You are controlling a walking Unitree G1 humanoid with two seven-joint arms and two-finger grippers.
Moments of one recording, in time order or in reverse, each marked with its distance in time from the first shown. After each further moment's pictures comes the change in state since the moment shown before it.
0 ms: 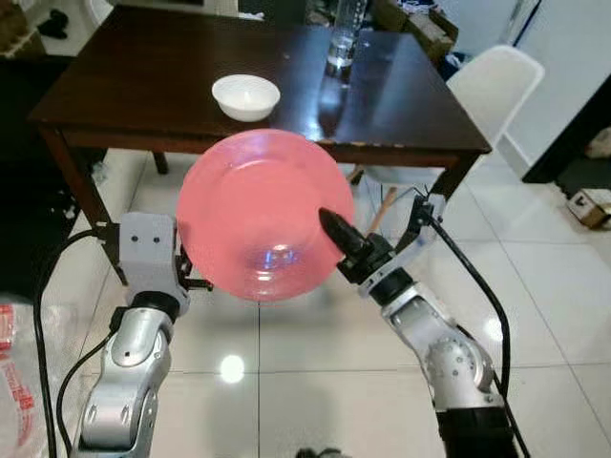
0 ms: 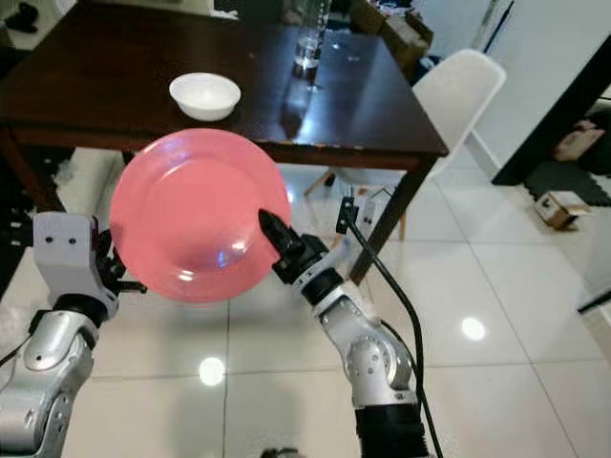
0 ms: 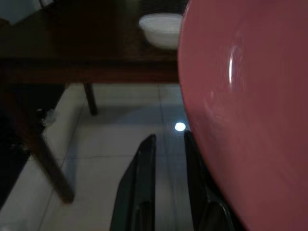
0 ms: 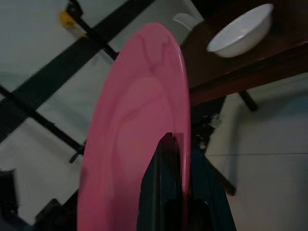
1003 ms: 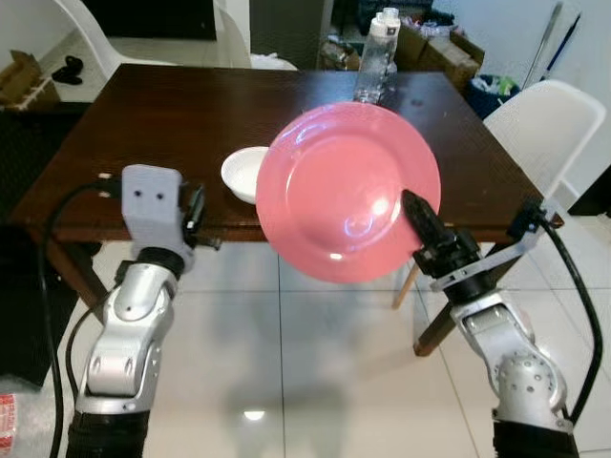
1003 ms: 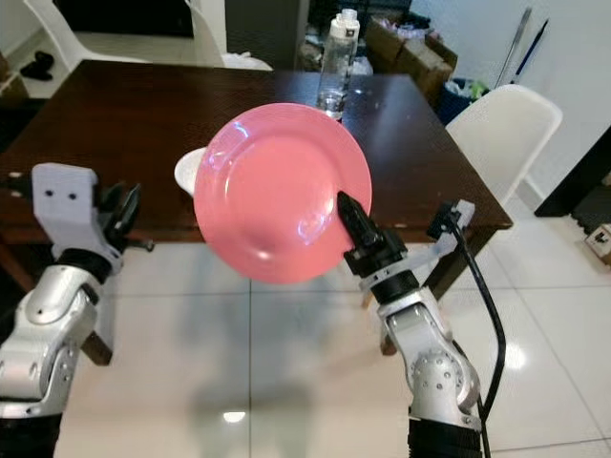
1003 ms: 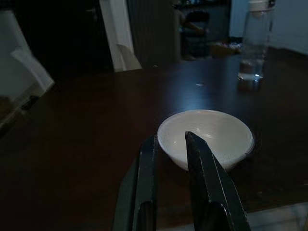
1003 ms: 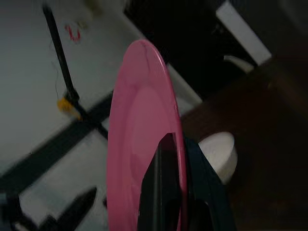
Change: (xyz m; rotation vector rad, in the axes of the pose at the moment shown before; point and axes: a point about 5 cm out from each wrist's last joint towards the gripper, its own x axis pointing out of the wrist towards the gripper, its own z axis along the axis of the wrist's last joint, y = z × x) left arm 0.031 0.015 0.030 0.076 -0.118 -0.045; right arm -0.053 -0.017 0.064 0.000 -0.282 -0.049
